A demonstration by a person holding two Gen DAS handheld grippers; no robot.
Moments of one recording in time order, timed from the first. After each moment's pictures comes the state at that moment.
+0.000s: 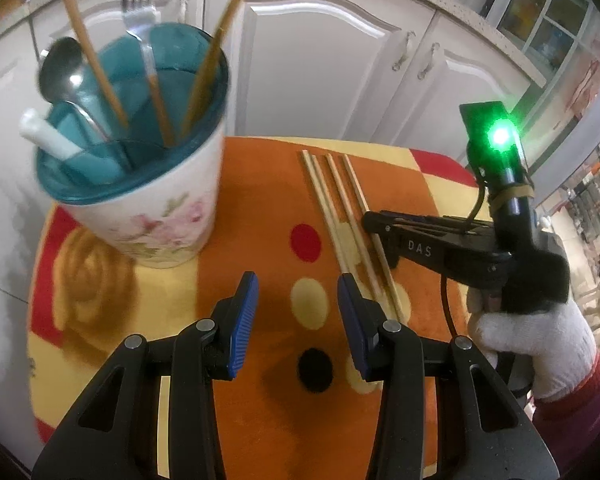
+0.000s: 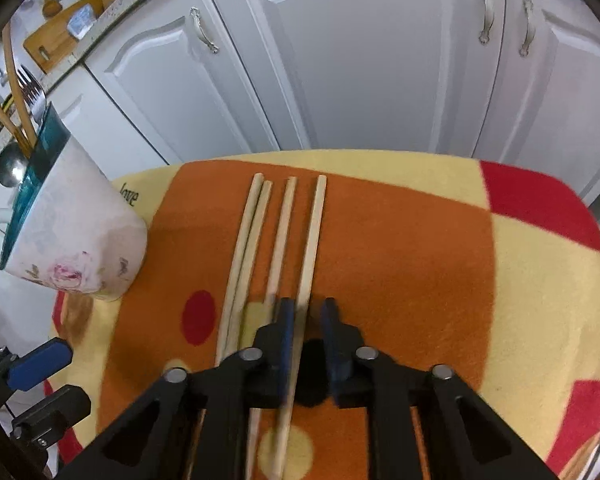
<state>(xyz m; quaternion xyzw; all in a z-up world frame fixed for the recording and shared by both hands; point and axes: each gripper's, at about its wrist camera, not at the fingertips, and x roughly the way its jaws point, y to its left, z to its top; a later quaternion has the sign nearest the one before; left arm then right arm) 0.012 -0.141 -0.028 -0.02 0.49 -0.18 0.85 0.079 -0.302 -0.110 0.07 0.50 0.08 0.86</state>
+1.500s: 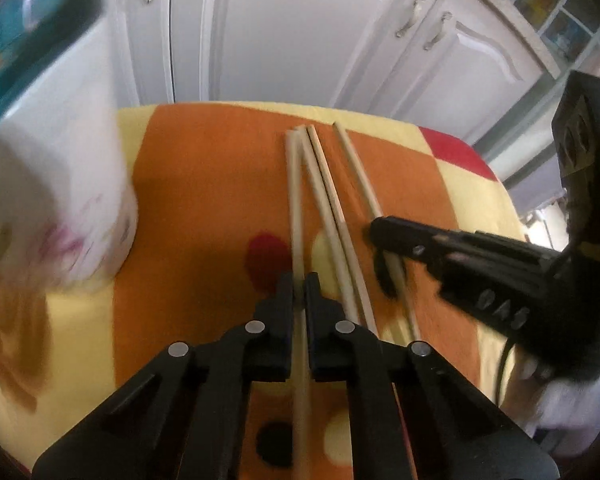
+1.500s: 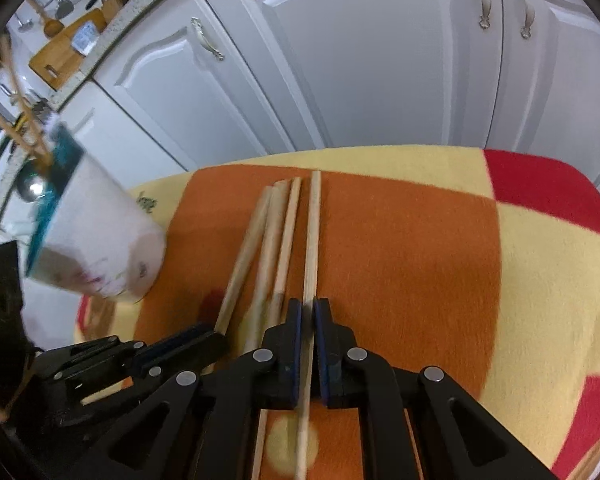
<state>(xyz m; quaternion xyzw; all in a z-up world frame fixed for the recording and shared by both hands) 0.049 -0.177 -0.079 -0.02 0.53 -0.20 0.82 0.063 -0.302 -0.107 0.12 0.50 0.12 0.85</state>
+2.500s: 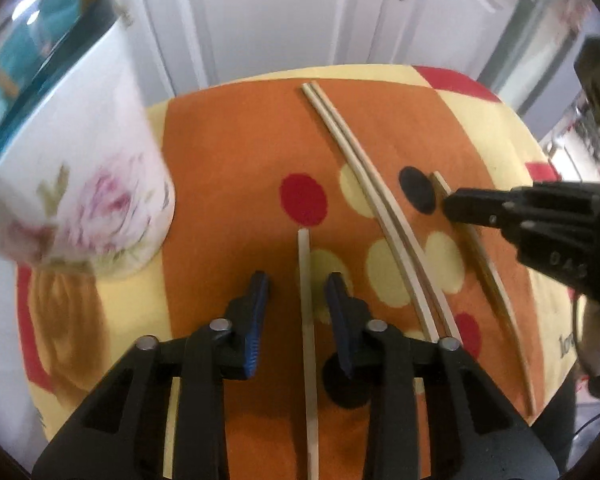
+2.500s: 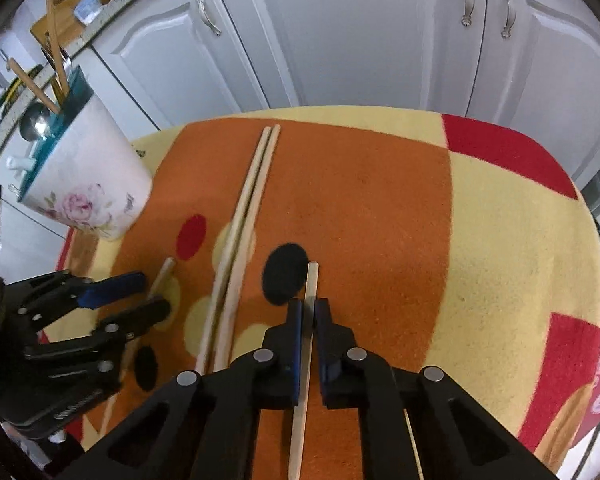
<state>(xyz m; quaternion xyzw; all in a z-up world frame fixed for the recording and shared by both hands) 0.022 -0.171 -0.081 0.11 0.53 -0.21 0.81 0.029 -0.304 -0.107 0.08 0.51 0.09 0.85</state>
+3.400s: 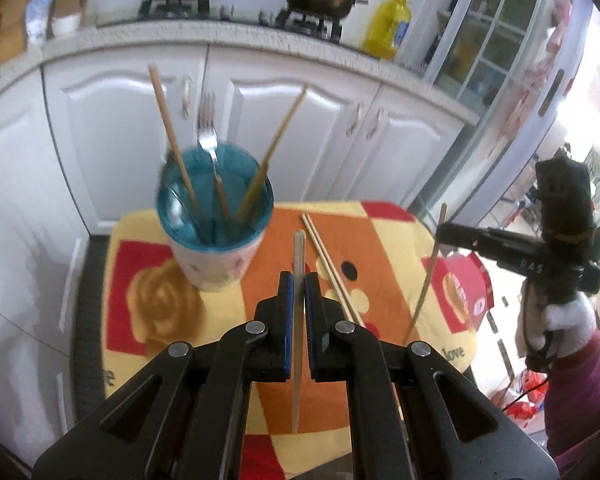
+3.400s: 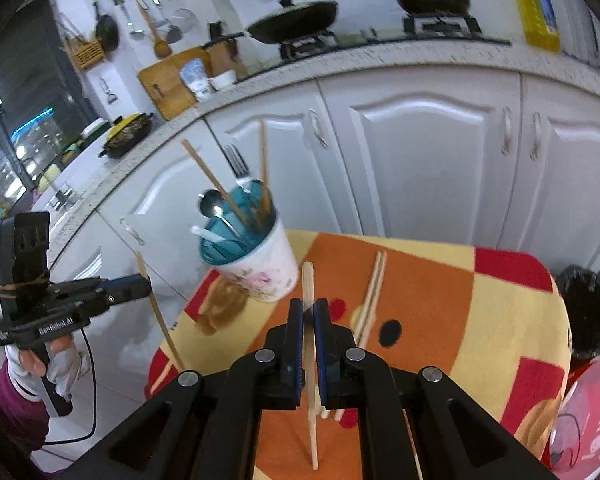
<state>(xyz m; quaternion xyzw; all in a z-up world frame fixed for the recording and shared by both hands) -0.054 -0.038 0.094 -0.04 0.40 -0.26 0.88 -0.056 -0.264 0.042 0.07 0.36 0.20 0.91</state>
